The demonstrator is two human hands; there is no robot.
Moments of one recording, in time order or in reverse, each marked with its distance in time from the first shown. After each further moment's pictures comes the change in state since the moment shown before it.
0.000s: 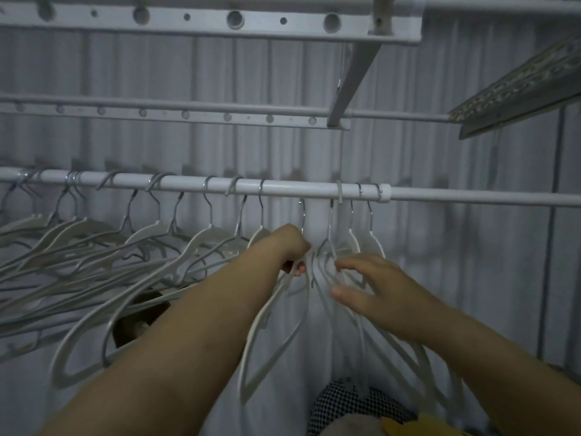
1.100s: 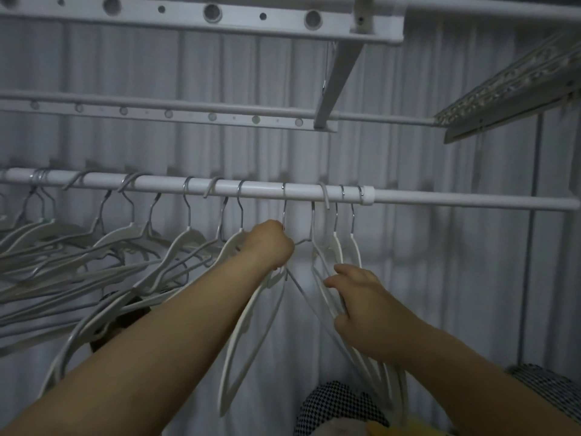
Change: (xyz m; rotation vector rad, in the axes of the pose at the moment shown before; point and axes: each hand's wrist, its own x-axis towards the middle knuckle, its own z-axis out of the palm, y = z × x) left_hand -0.003 -0.006 0.005 0.172 0.330 0.191; right_hand -0.003 0.006 0.007 -0.198 -0.075 -0.024
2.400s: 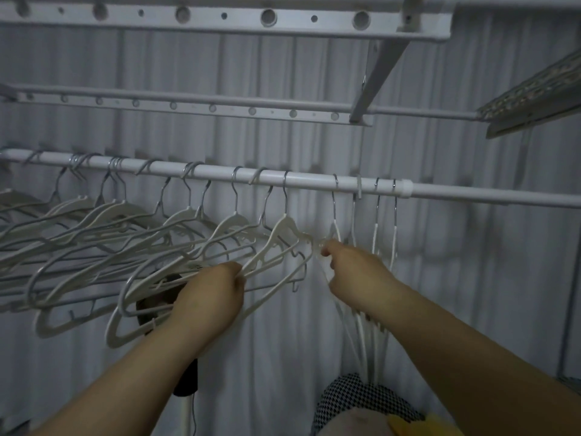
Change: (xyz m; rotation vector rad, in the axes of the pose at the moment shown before) left_hand -0.110 -0.092 -0.047 0.233 0.181 0.014; right_hand 0.029 -0.048 0.003 -0.068 -0.007 0.040
